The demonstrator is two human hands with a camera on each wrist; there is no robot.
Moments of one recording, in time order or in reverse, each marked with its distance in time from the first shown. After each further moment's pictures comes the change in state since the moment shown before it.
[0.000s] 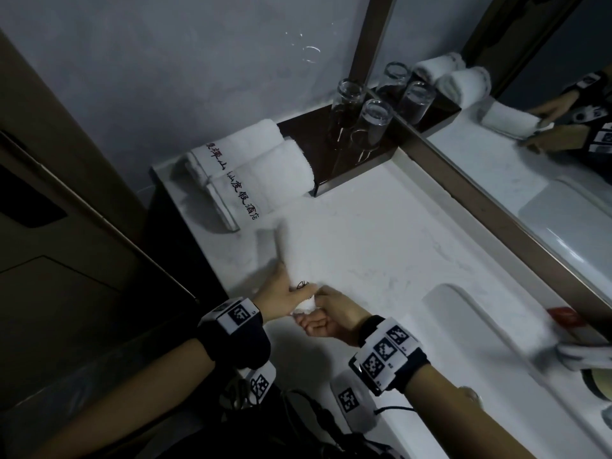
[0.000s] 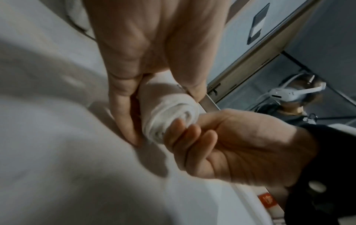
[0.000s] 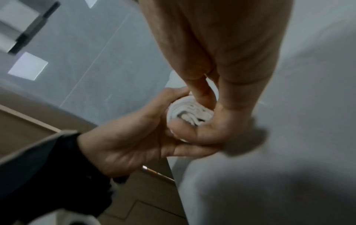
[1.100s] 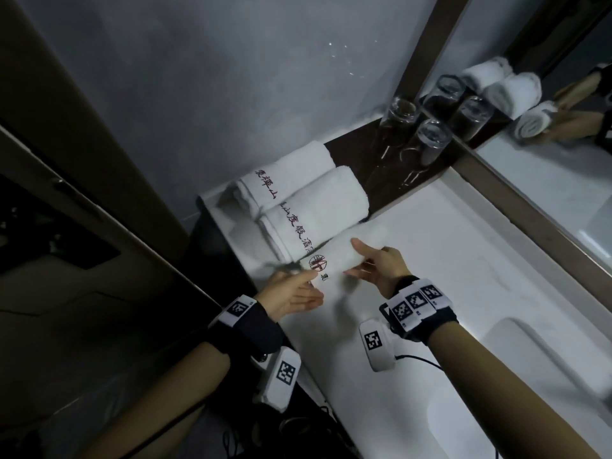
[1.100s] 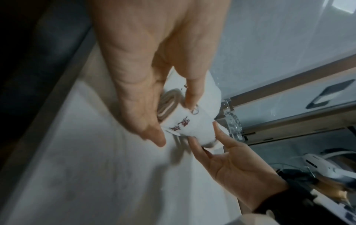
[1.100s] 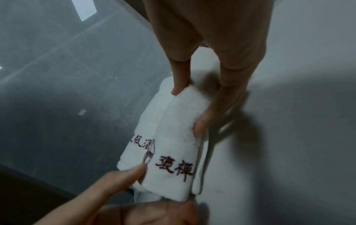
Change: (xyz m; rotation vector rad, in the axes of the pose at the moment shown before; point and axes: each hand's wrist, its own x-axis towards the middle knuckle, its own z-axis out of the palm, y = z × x) left_hand 0.033 0.006 -0.109 -0.636 -0.074 -0.340; right_hand 0.072 -0.109 0.018 0.269 0.384 -0.303
